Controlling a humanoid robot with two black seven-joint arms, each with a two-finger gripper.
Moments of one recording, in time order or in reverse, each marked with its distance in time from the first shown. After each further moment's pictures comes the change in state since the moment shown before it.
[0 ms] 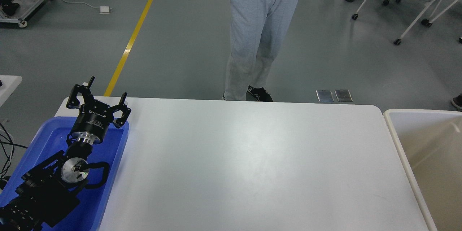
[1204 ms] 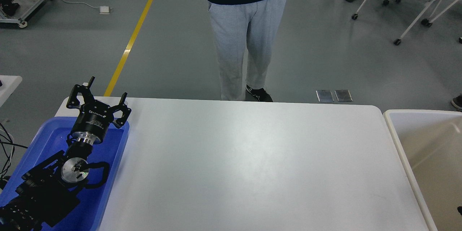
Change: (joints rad) left arm 0.000 0.000 0.000 0.000 0.000 0.000 0.000; right arm 0.024 0.088 0.011 -0.126 0.004 0.001 -0.001
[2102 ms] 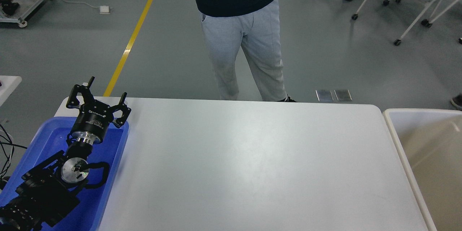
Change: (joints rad) left arm 0.000 0.000 0.000 0.000 0.000 0.000 0.000; right arm 0.045 -0.294 0.372 0.412 0.037 0.274 0.010
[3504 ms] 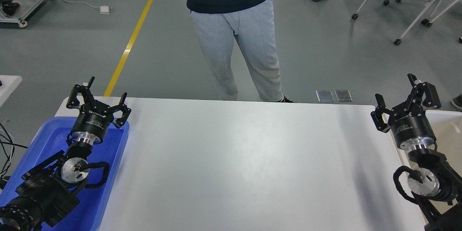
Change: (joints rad) left arm 0.000 0.000 0.000 0.000 0.000 0.000 0.000; right arm -0.328 0.403 0.807 0.538 -0.459 -0.020 0.176
